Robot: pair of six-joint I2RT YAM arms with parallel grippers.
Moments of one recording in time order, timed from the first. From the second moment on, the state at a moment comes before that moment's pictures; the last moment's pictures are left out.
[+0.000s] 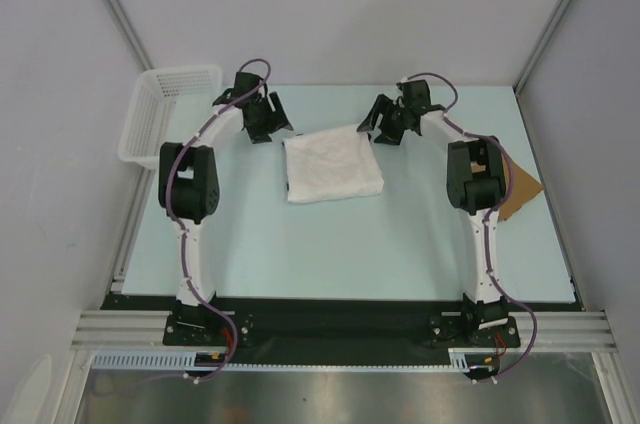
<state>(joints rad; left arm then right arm) -0.17 2.23 1.85 -0.54 0.19 -0.57 0.21 2.41 1.95 -0.31 -0.49 0.63</state>
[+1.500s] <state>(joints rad) -0.16 2.10 1.56 -0.13 0.34 -0.61 0.18 2.31 1.48 0.47 -0.86 1.01</state>
